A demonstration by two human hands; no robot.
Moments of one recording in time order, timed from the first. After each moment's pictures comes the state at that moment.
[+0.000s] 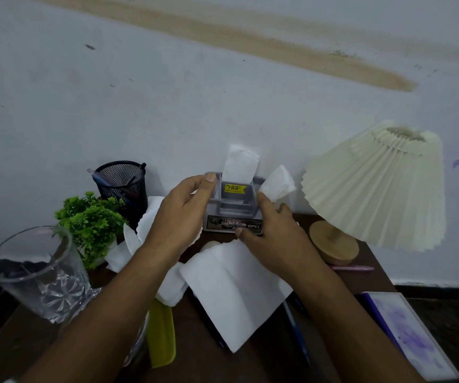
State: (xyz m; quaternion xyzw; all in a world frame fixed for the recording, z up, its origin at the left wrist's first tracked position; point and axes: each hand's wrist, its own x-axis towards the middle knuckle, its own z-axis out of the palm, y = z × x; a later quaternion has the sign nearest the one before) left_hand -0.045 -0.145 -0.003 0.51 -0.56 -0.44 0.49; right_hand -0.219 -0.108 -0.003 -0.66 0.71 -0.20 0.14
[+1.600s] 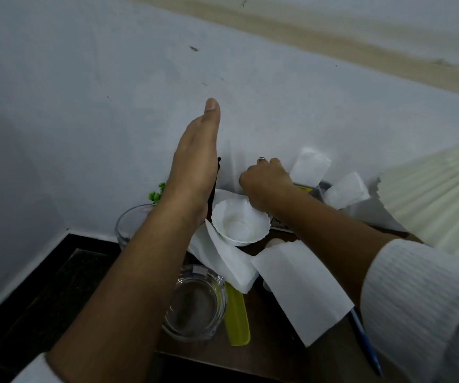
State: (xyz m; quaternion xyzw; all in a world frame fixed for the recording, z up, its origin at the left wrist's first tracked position) left_hand 0.041 -0.134 0.073 0.50 -0.43 -0.46 0.60; right_hand -0.090 -0.219 0.024 -0.80 0.52 0.18 -0.23
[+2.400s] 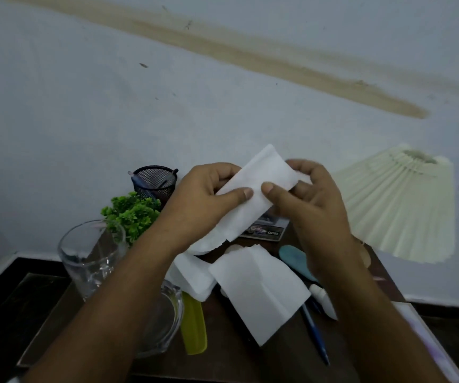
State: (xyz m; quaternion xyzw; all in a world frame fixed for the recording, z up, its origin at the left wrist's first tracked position) left_hand -0.001 -0.110 0.060 0.40 -0.68 -0.43 0.45; right_hand -0.175 -0.070 0.071 -0.53 0.50 -0.58 0.37
